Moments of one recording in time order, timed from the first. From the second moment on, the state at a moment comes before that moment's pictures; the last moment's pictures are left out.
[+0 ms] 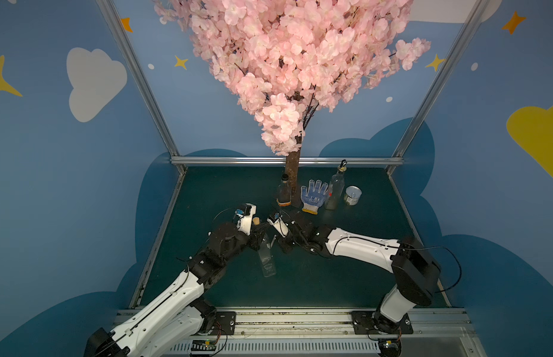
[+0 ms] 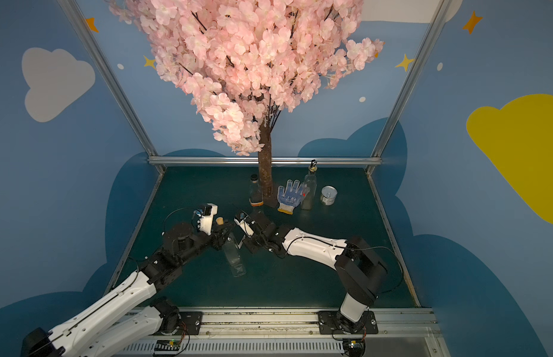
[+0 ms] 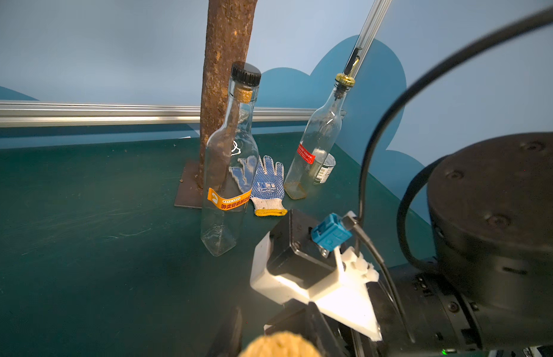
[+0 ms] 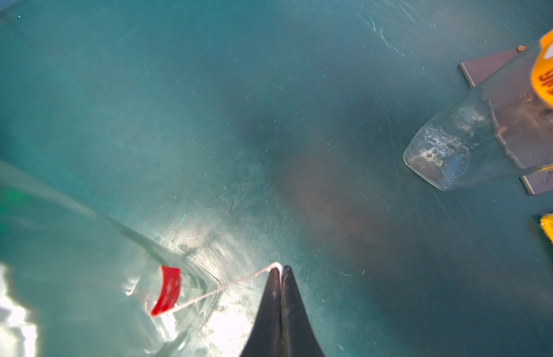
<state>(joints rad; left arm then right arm) -0.60 0.84 0.57 -0.01 0.07 -0.28 0.98 1.68 1.11 -0.25 -0.01 0.04</state>
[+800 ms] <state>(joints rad) -0.61 0.84 0.57 0.00 0.09 -0.26 0.97 1.70 1.12 -0.25 -0.01 0.04</state>
